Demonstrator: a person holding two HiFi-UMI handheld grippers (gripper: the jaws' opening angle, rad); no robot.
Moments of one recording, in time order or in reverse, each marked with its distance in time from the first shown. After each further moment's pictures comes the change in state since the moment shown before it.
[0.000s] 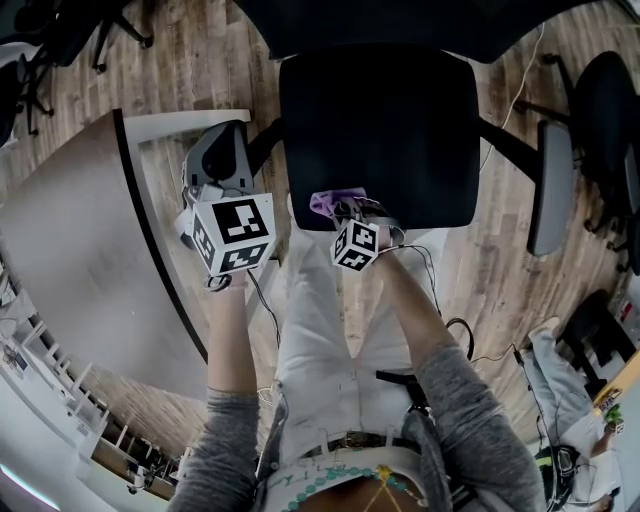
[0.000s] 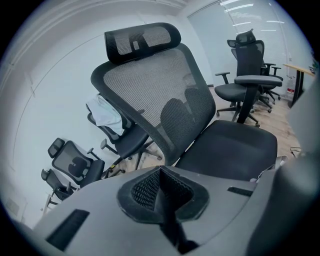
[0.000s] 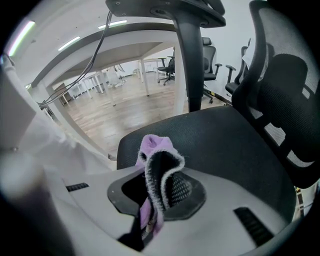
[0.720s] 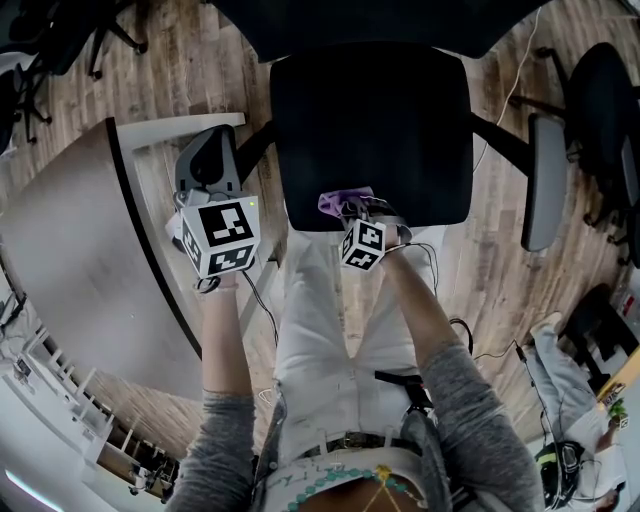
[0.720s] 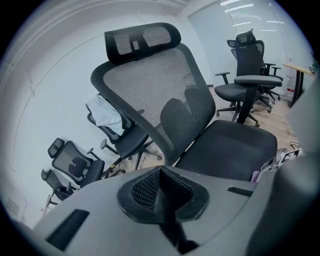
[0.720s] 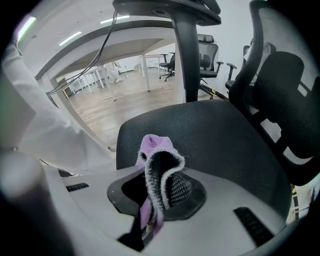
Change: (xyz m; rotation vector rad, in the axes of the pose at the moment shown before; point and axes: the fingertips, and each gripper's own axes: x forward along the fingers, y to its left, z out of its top) left arm -0.001 -0.001 0.001 0.000 0.000 0.001; right arm -0.013 -0.009 -0.034 -0.032 0.042 -0.009
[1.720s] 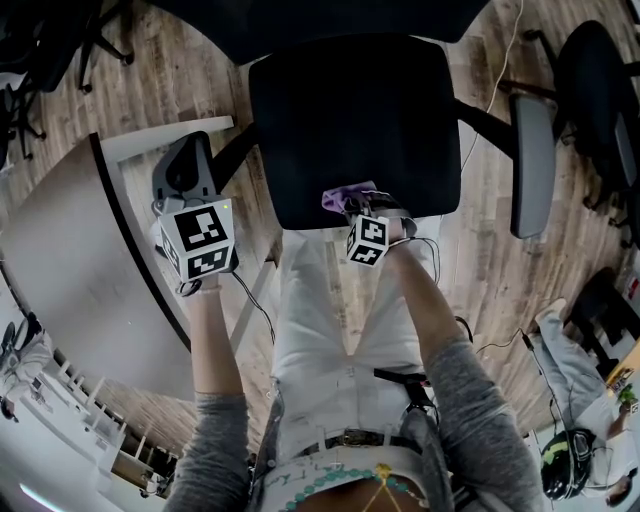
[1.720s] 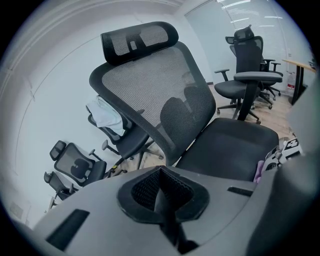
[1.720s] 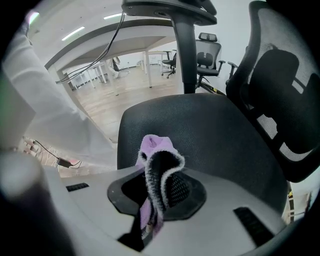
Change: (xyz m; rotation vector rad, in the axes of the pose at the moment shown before) left arm 0.000 0.003 -0.001 0.025 0.008 0.019; right arm -0.013 -0.008 -0.037 -0.037 0.036 0.000
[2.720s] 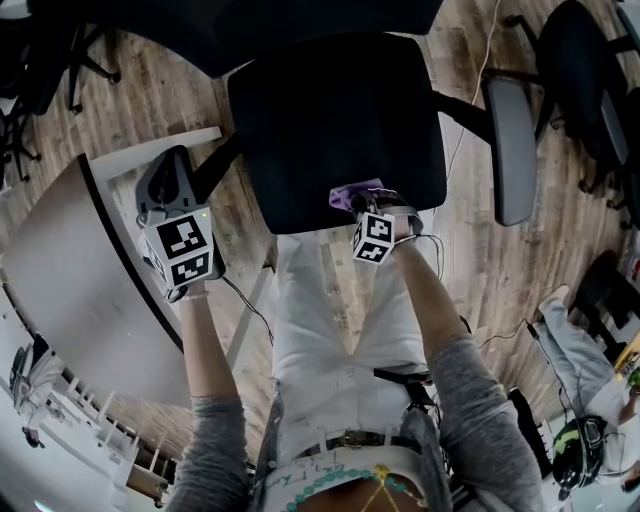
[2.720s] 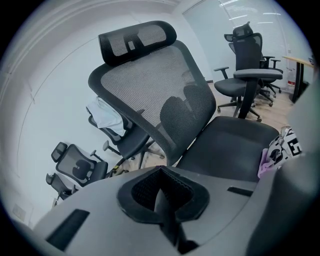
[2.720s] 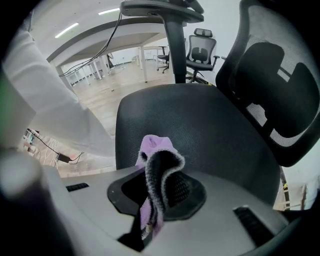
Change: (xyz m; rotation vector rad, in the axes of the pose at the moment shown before) left arm -0.001 0.000 -0.001 0.019 0.005 0.014; right arm -0.021 -0.014 -0.045 0.031 0.045 -0.037
